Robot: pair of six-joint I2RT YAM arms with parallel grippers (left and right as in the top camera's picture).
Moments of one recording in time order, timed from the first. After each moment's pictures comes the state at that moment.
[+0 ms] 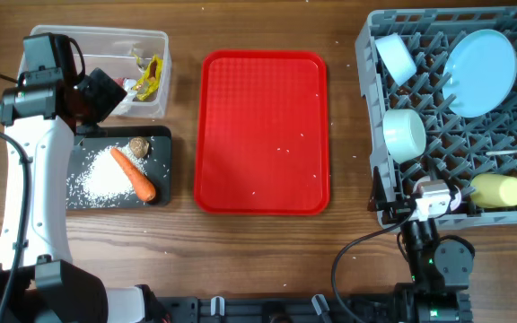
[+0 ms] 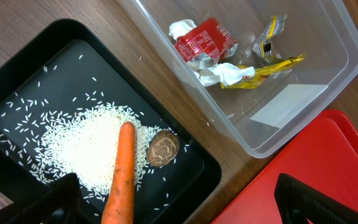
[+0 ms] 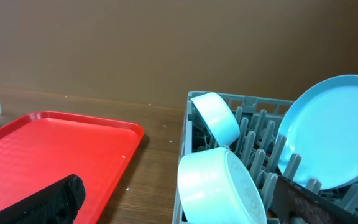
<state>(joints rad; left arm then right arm) 0.17 1.56 1.43 -0.99 -0.07 -0.67 -0.01 0.02 0.01 0.01 -0.11 -0.09</state>
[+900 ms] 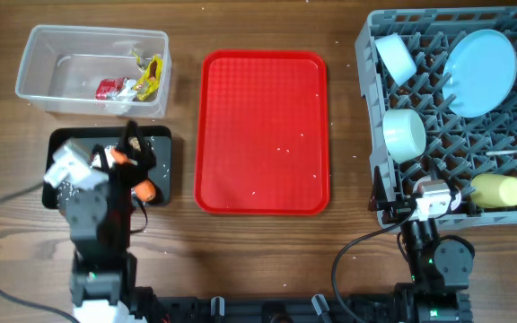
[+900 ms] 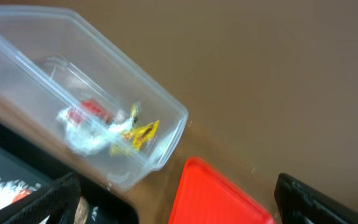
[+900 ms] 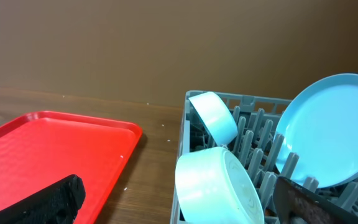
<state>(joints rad) 0.04 0.59 0.28 0.19 -0.07 -0.67 -0.01 0.02 0.01 0.01 -0.11 -0.09</state>
